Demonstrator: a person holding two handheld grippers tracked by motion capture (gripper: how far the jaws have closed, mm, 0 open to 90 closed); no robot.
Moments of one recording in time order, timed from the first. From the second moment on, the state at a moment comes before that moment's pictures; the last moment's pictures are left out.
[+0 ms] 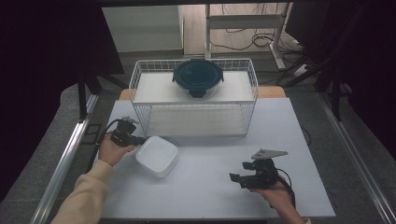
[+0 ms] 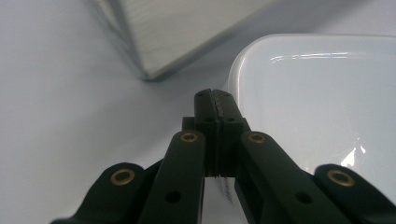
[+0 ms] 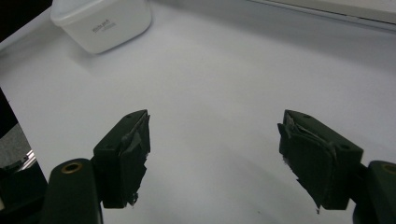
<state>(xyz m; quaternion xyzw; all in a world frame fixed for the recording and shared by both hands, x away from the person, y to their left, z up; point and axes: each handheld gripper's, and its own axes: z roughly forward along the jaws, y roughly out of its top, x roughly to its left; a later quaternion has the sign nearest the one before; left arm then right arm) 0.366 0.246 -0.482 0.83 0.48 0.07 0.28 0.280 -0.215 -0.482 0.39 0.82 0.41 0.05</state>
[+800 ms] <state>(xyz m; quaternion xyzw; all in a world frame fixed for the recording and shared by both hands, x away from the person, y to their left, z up) 0.343 0.183 -0.477 0.87 0.41 0.04 0.27 0.280 -0.215 -0.483 0.40 0.82 0.41 0.04</state>
